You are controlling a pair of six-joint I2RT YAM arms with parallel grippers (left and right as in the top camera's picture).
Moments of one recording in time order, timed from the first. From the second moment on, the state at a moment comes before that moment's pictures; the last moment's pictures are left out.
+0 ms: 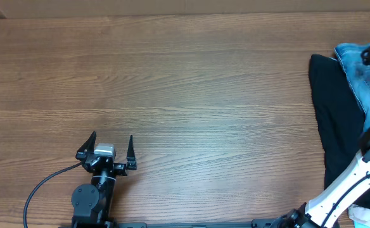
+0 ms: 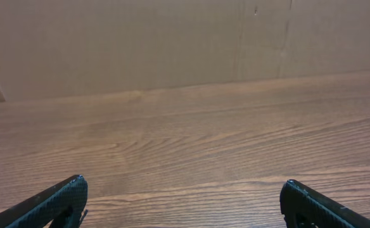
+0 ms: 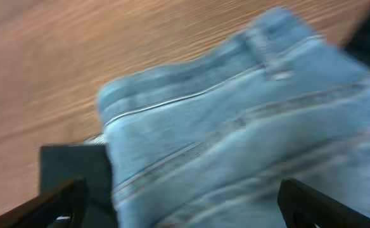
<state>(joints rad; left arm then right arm) -0.08 0.02 0.01 -0.08 0.02 0.03 -0.65 2.37 2.16 -0.83 -0.37 -0.23</state>
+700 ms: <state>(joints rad) -0.08 0.02 0.01 -0.08 0.02 0.03 -0.46 2.49 2.16 -0.79 -0.07 -0.39</state>
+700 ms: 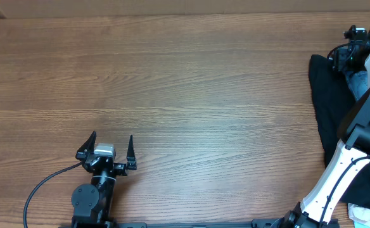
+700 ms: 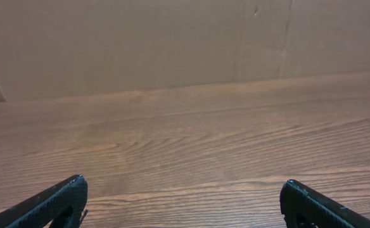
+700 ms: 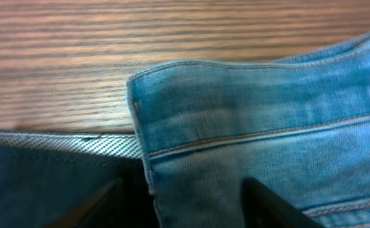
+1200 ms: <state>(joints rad) -0.08 0.02 0.01 -0.08 0.02 0.03 -0.47 2.34 2.25 -0.89 -0.04 -0.27</state>
